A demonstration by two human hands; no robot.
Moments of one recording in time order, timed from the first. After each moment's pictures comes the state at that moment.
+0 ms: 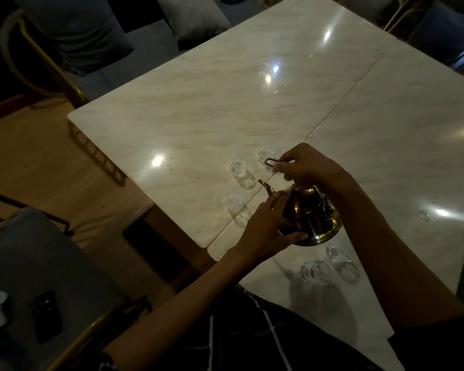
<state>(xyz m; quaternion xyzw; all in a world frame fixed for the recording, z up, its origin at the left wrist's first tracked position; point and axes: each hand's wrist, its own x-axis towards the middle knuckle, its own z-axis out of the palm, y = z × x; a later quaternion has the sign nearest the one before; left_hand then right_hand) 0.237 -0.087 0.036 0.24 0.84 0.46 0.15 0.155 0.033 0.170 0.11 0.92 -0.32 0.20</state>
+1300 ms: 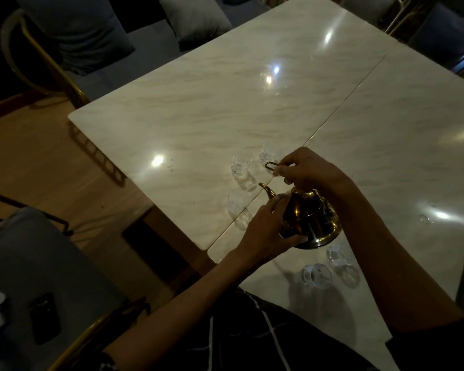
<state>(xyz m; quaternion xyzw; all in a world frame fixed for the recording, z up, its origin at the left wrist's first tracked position) 0.234 -0.086 0.030 0.24 0.84 0.47 0.16 0.150 0.033 0.165 0.11 0.92 -0.31 0.21</state>
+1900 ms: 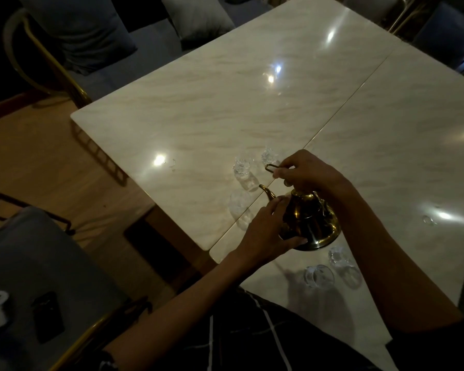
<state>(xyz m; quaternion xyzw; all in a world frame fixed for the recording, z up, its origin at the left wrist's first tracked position) 0.232 -0.091 0.027 0.23 0.84 0.46 0.16 0.148 0.030 0.160 0.11 0.92 -0.32 0.22</state>
